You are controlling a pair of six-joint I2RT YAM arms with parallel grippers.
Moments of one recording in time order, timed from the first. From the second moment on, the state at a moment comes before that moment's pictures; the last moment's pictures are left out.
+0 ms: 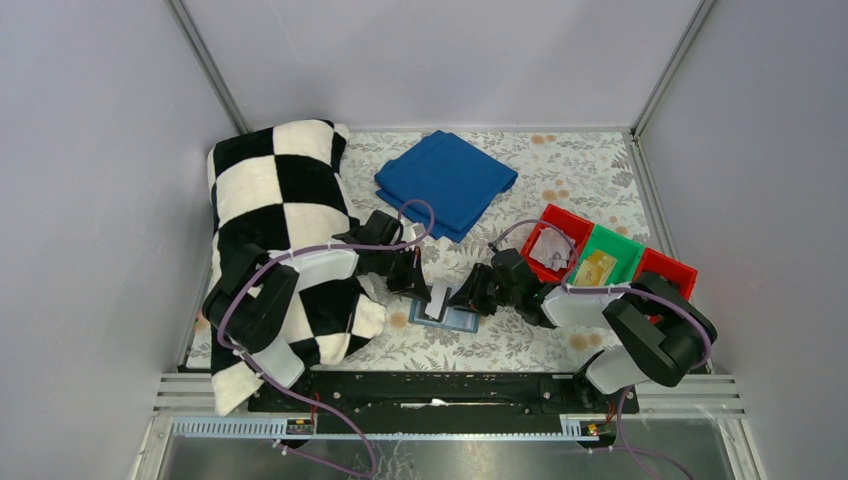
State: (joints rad) left arm -0.58 1.64 0.84 -0.22 0.66 -0.55; right arm 0.70 1.47 0.43 0.32 -0.28 1.06
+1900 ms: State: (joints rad) left arm -0.50 1.44 0.93 -0.03 1.04 -0.78; right arm 0.61 1.12 0.34 0.67 -0.43 1.18
